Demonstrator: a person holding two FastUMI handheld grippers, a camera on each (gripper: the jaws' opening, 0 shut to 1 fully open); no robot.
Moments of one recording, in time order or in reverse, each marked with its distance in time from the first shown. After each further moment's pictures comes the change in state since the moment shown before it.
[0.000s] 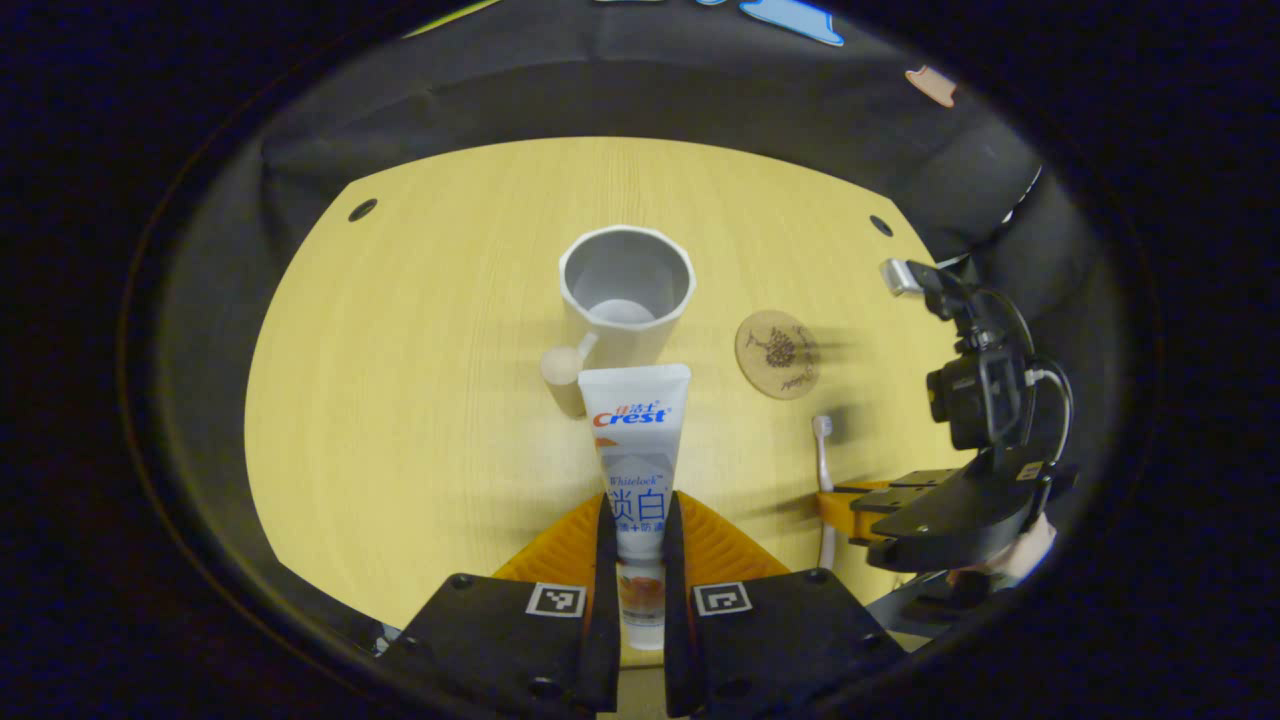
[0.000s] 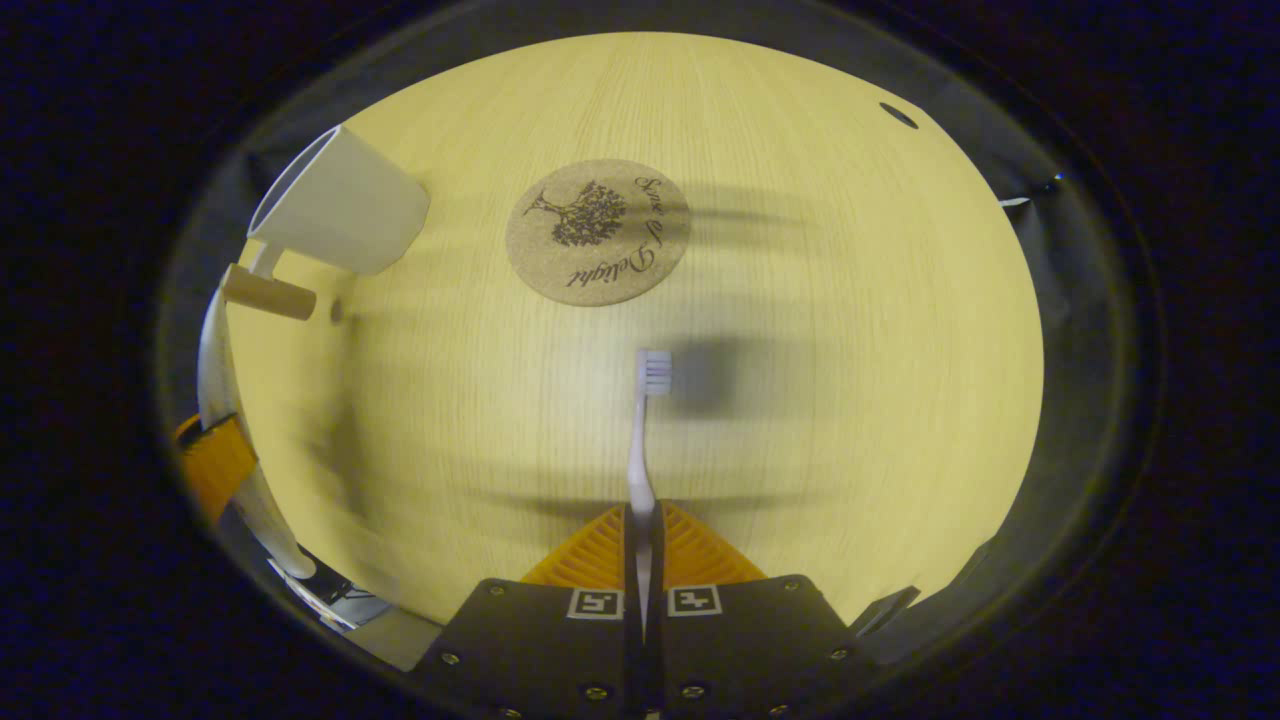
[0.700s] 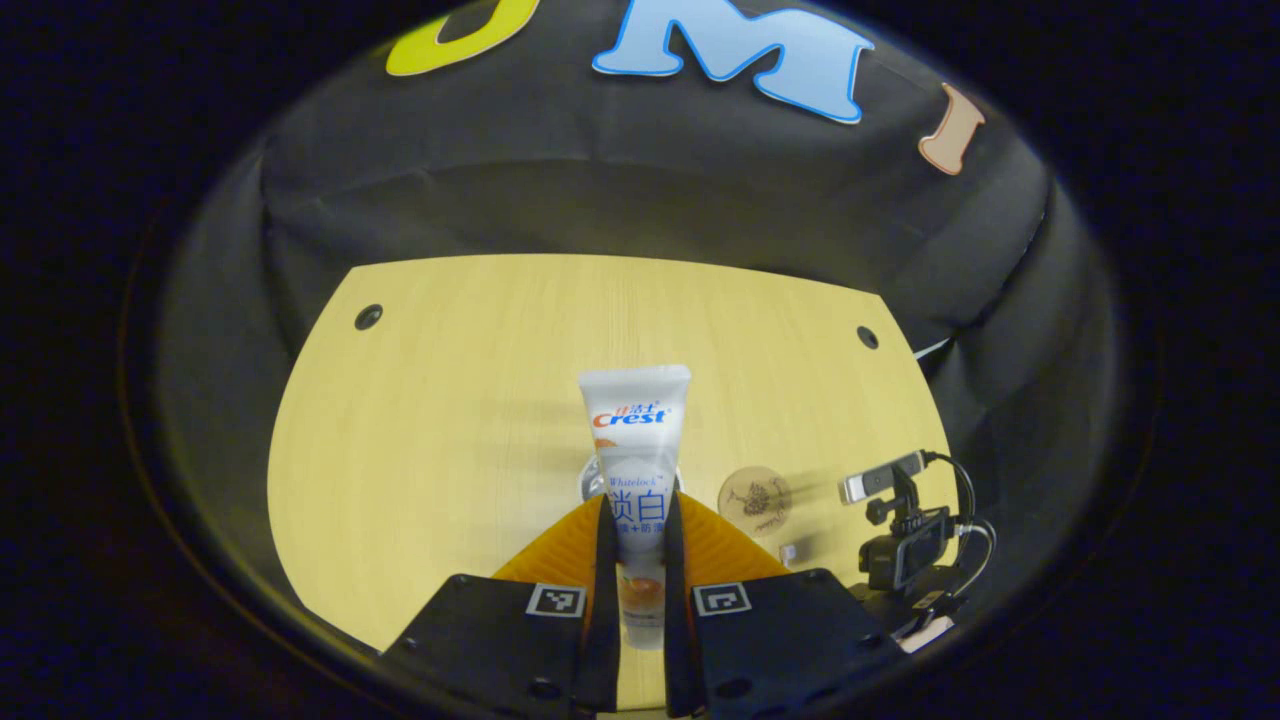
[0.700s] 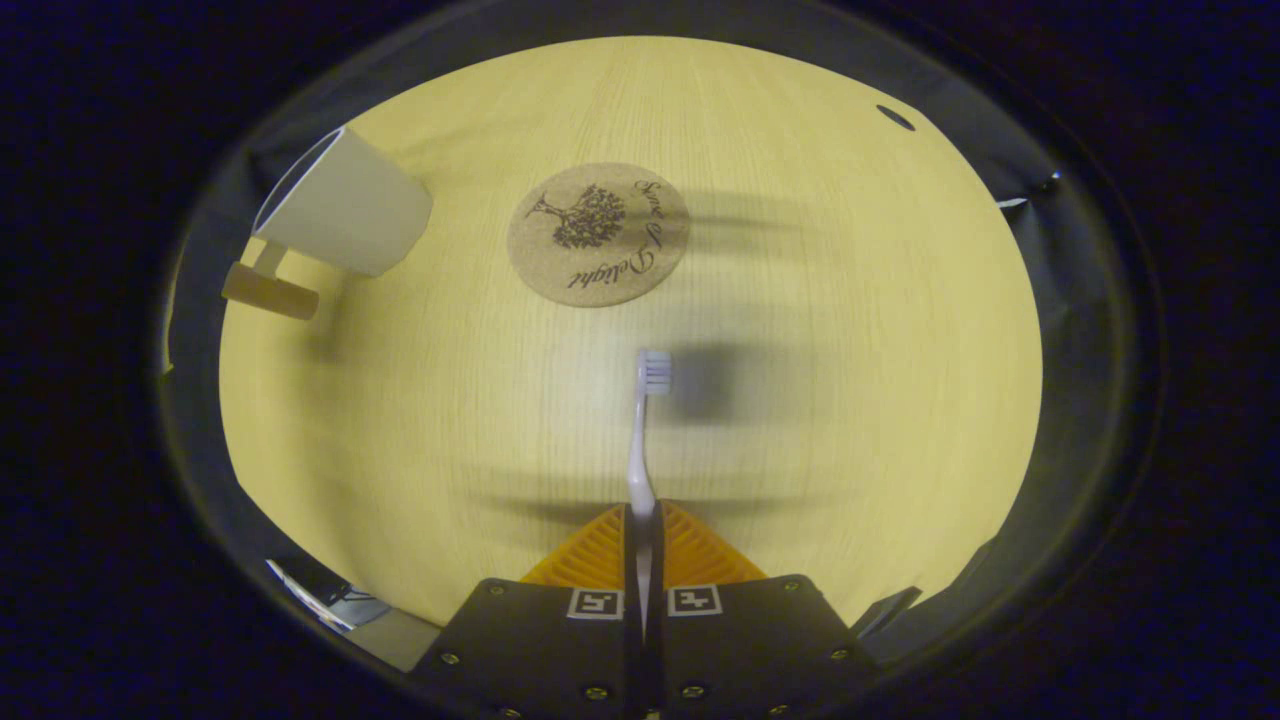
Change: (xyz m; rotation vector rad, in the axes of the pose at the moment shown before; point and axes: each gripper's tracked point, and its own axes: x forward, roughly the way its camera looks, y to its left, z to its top) left arm 0.036 0.024 0.131 0.006 -0.216 -0.017; right arm -0.001 0.000 -0.001 0.003 -0.020 -0.004
